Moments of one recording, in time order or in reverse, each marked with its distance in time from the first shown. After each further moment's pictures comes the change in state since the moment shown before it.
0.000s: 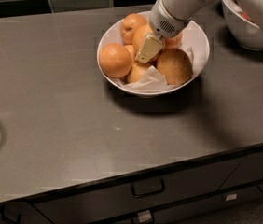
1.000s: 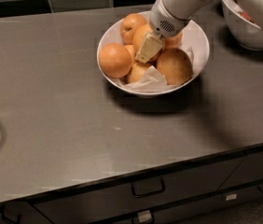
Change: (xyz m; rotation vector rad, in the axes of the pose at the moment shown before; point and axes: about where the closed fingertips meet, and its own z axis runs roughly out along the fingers) arm -0.001 -0.001 -0.001 0.000 0.000 0.000
